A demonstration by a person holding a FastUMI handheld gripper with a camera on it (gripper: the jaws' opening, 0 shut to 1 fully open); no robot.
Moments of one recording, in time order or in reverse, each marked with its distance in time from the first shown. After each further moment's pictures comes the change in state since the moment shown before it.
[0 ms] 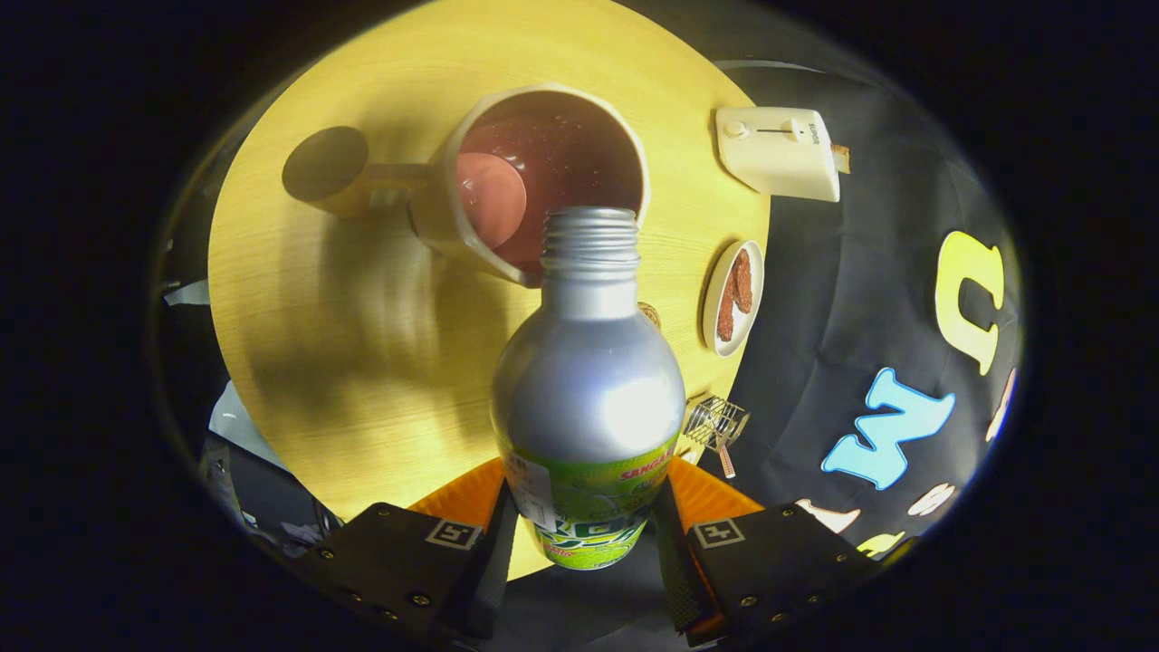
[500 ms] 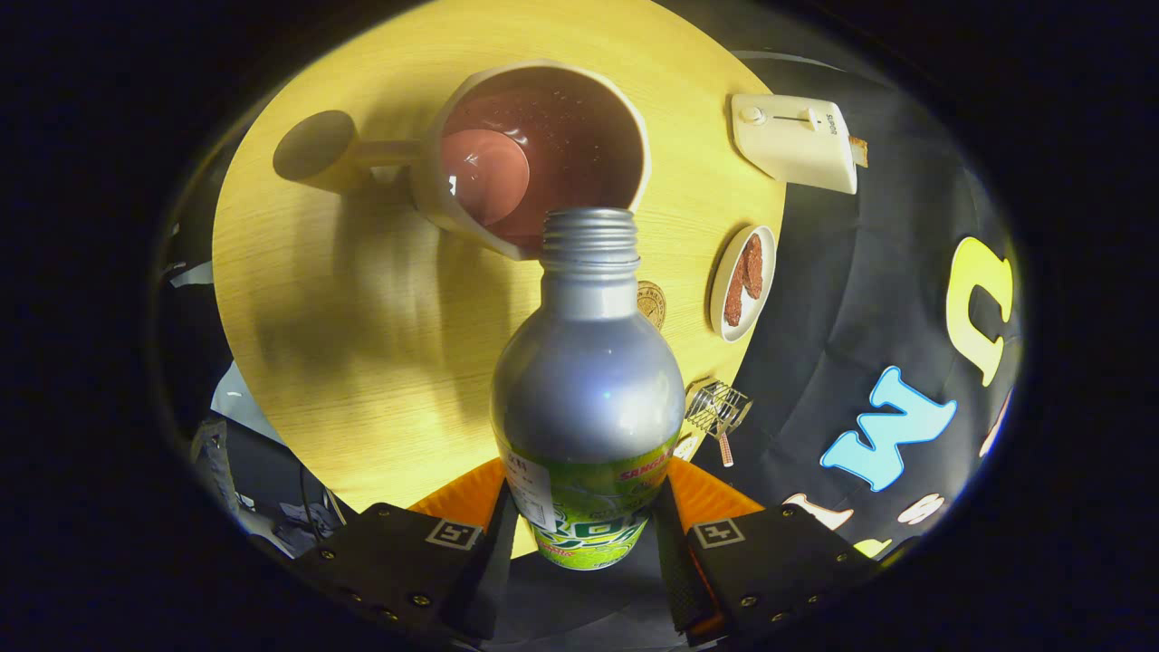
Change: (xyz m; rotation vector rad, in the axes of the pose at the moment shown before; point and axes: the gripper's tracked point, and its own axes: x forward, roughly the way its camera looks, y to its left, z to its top) arm -0.003 -0.004 -0.010 -0.035 0.072 0.030
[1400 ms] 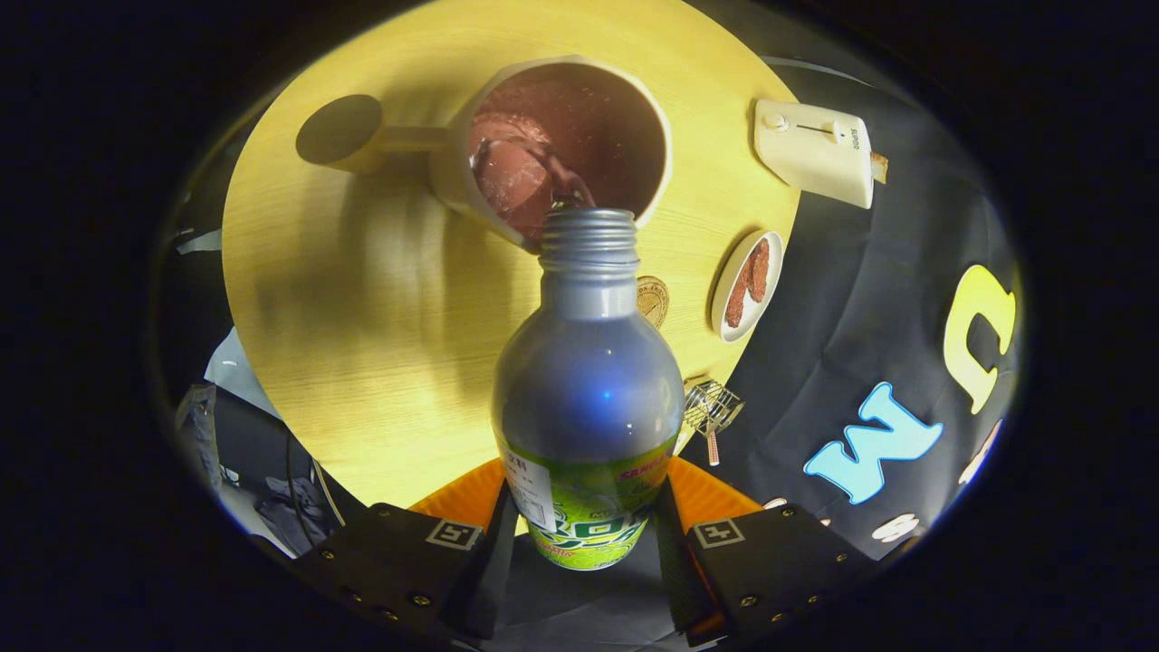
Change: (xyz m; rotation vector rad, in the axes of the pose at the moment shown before) arm -0.005 -0.005 0.000 -0.072 0.054 -0.012
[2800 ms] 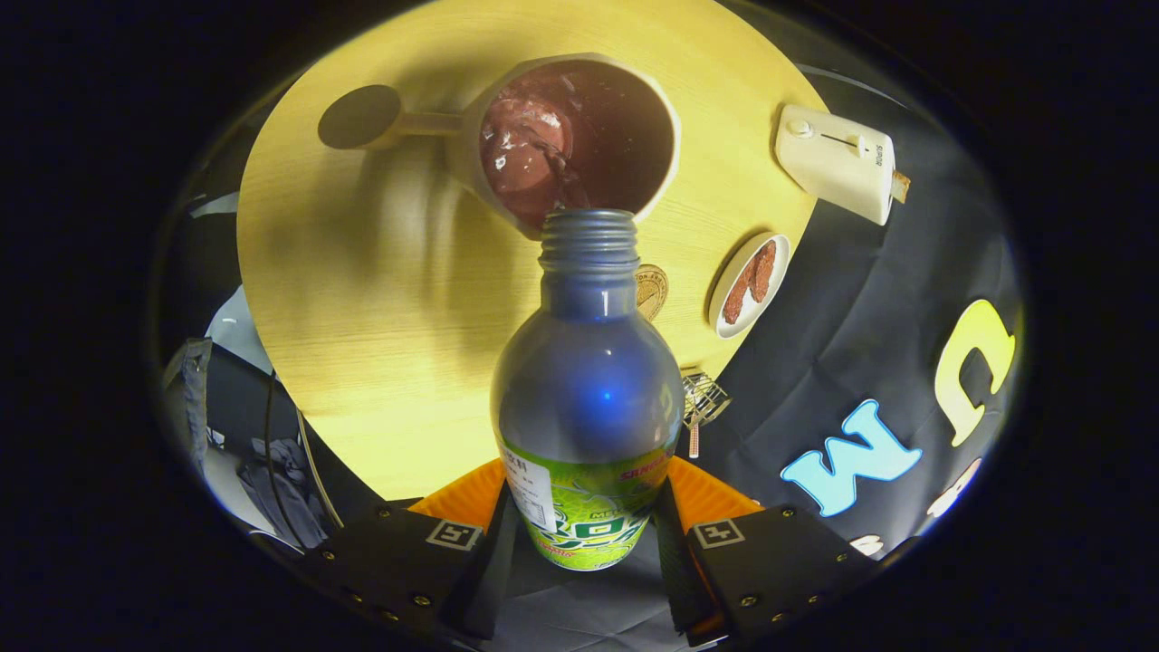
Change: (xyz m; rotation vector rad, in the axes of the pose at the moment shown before) arm -0.013 -0.015 -0.008 -0.114 0.078 -0.012
